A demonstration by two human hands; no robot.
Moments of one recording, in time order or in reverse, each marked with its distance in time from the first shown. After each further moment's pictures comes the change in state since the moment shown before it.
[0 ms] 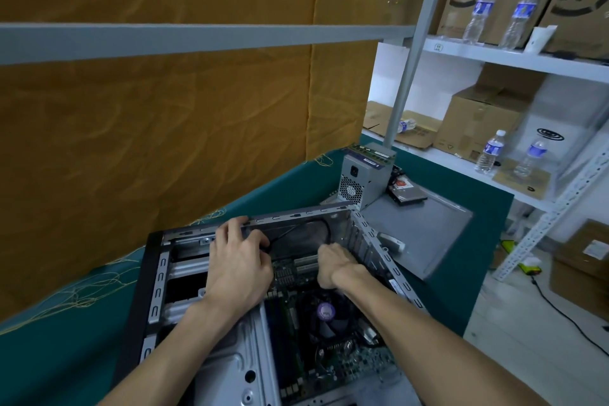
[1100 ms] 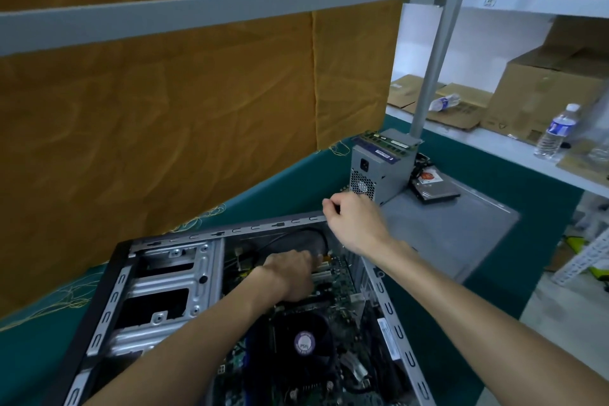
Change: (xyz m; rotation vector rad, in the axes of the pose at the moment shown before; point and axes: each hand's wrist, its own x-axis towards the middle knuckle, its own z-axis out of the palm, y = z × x) left_hand 0.081 0.076 0.087 0.349 -0.771 0.052; right_hand 0.048 0.060 -0.065 0.388 0.488 -0.308
